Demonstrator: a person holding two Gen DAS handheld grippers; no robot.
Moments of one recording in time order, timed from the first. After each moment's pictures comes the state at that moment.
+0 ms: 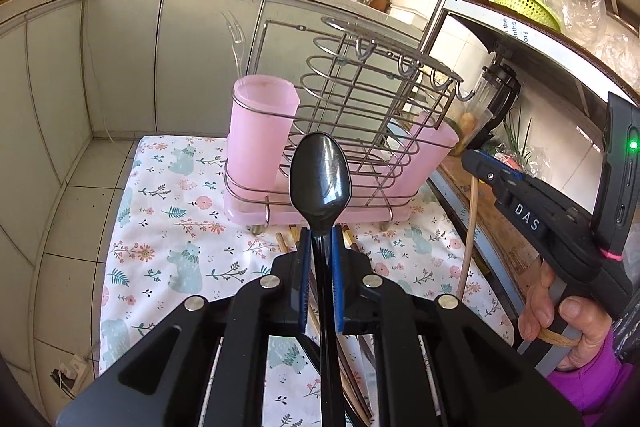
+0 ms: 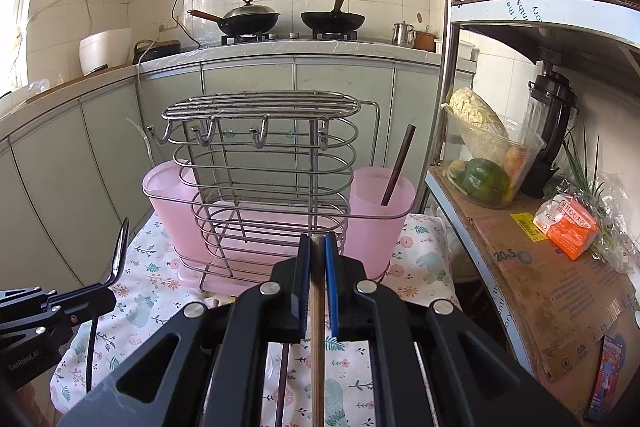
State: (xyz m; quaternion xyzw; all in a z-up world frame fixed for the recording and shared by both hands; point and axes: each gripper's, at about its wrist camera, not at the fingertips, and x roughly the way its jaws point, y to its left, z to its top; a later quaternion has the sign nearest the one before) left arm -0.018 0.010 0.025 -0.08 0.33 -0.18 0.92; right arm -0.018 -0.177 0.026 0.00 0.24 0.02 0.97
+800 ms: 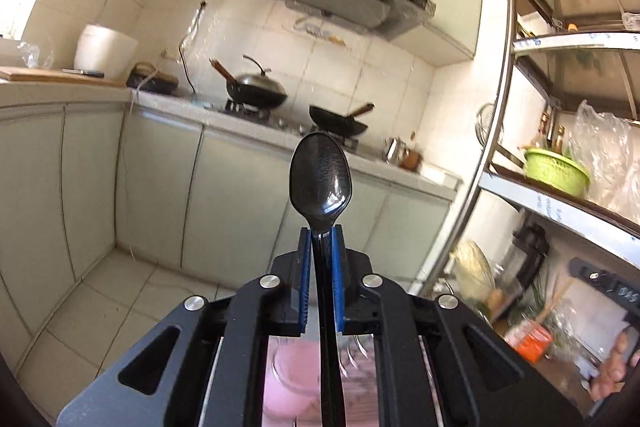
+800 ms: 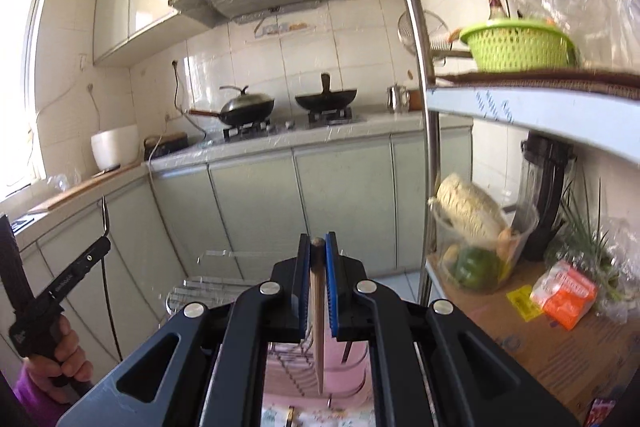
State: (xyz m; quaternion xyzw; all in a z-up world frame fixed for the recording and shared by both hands) left arm 0.054 0.041 0.141 -0.14 0.07 -0.08 0.98; right arm -0.003 -0.264 0.156 0.08 0.12 0.05 0.99
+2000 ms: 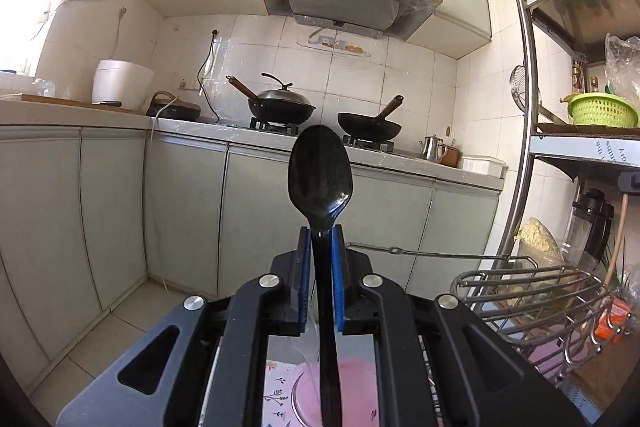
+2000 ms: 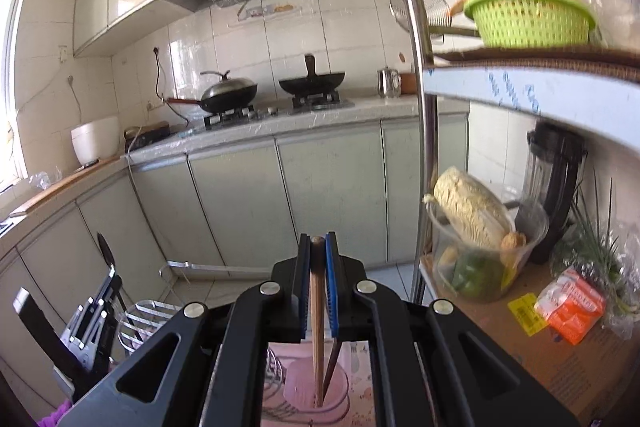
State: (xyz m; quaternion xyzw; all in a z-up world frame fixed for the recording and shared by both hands) left arm 0.101 0.006 0.062 -0.07 0.03 0.00 1.00; right arm 0.076 -0.277 0.140 0.08 0.17 0.04 0.98
